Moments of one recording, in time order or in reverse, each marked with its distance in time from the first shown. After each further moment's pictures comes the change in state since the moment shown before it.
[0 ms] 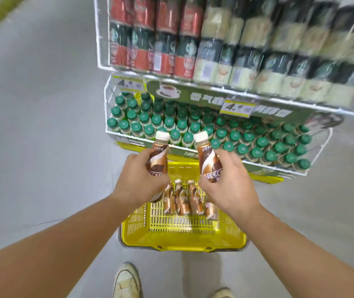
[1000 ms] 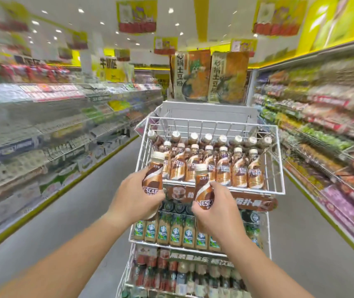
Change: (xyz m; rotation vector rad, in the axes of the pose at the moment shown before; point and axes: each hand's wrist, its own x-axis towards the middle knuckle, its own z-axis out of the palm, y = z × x) left_hand -0.116 0.518 -0.470 -0.013 0.409 0.635; right_hand -0.035 -0.419 -0.528 0.140 0.514 -0.293
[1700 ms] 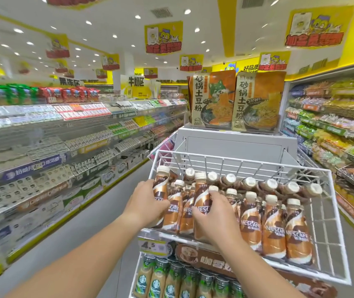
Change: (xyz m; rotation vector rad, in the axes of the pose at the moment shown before) left_hand 0.169 -0.017 0.027 0.176 -0.049 -0.276; right_hand 0.185 0.004 0.056 0.013 -0.082 0.008
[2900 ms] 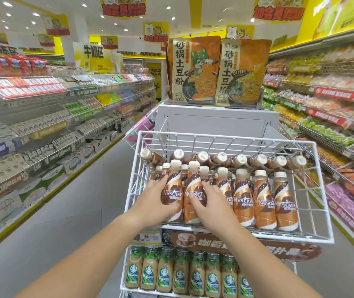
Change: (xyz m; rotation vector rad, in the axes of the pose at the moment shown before) left_hand 0.024 -0.031 0.055 -0.183 -0.337 0.244; right_hand 0.005 0.026 0.029 -0.097 -0.111 0.118
